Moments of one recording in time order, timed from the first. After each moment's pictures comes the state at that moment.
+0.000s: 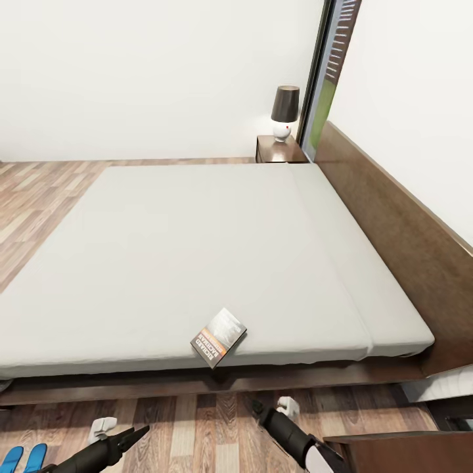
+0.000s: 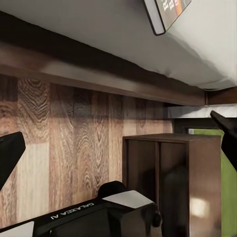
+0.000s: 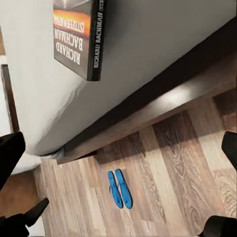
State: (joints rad) left arm -0.32 0.31 0.04 -0.41 0.47 0.09 -1.06; right arm -0.44 0.12 -0.16 -0.34 -0.46 0.09 0.74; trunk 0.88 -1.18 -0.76
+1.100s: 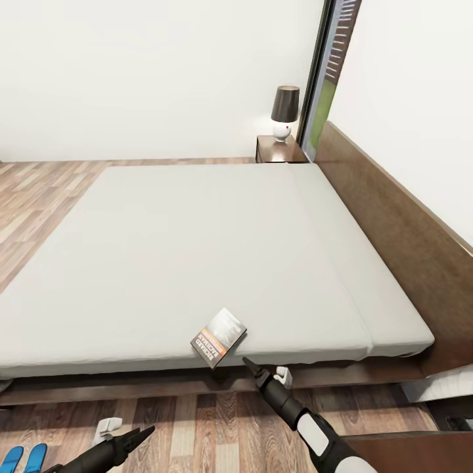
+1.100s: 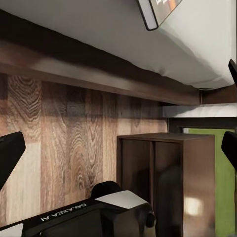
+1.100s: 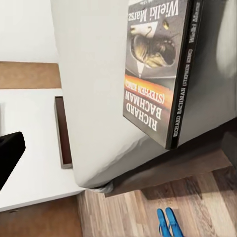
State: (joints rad) left arm -0.32 0.29 0.04 -0.41 0.47 0.09 -1.06; right arm -0.54 0.14 -0.13 -0.32 -0.64 0.12 0.83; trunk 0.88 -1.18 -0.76
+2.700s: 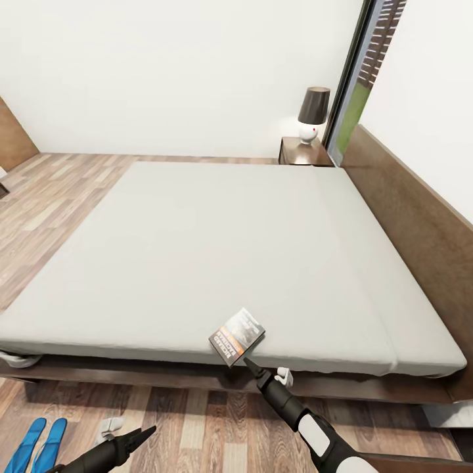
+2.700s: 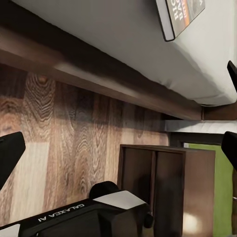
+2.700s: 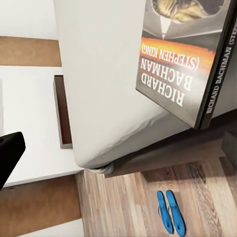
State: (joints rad) left arm -0.32 0.28 0.04 -0.41 0.47 0.09 -1.06; right arm -0.54 0.13 -0.13 -0.32 -0.65 0.13 0.83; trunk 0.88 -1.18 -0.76
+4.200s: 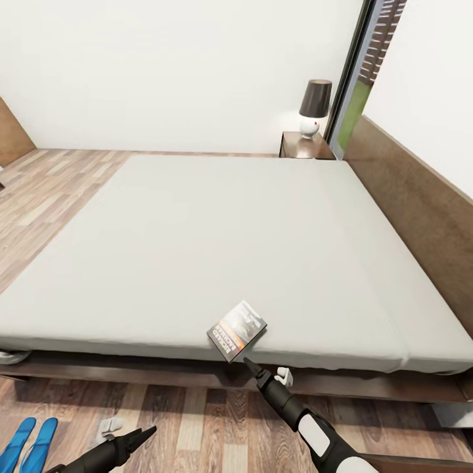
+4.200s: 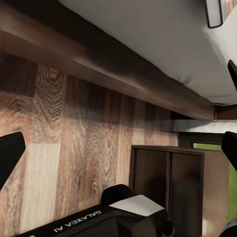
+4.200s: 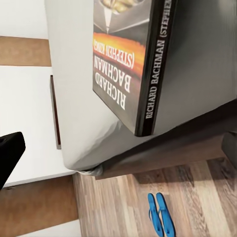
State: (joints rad) left arm -0.32 0.28 0.04 -0.41 0.47 0.09 -1.06; right arm -0.54 0.13 -0.13 -0.32 -0.65 0.13 0.84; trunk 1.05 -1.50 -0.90
